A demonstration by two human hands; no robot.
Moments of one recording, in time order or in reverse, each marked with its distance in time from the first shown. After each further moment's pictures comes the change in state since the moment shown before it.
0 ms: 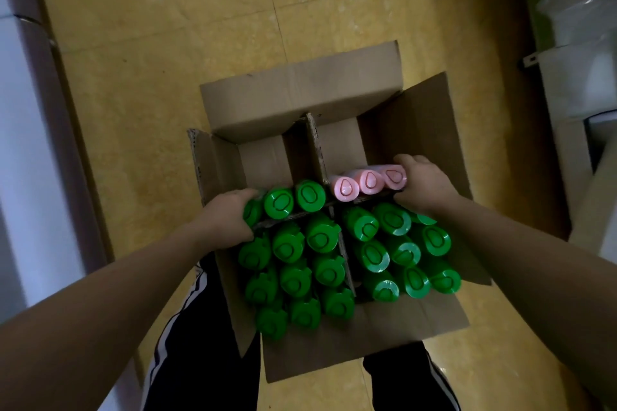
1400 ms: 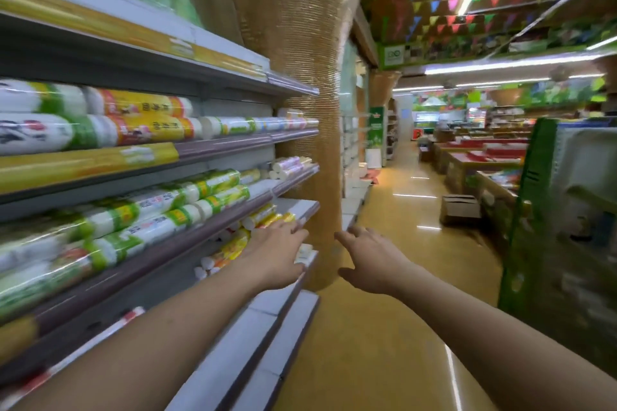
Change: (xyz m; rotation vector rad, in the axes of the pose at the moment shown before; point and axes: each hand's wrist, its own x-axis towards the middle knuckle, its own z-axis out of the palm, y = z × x) left_hand -0.825 0.234 -0.227 0.512 1.449 -0.162; right_hand -0.646 -0.318 -0.488 -0.458 0.932 -1.094
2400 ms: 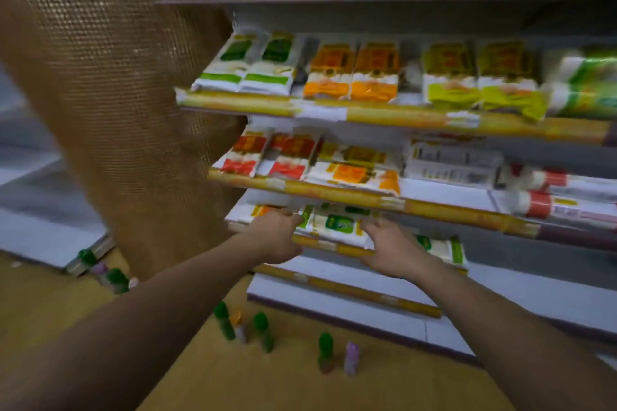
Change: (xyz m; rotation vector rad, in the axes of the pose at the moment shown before) left_hand -0.727 0.092 -0.077 -0.027 -0.545 -1.538; right_hand -0.296 -0.532 0.092 0.330 -0.488 -1.343
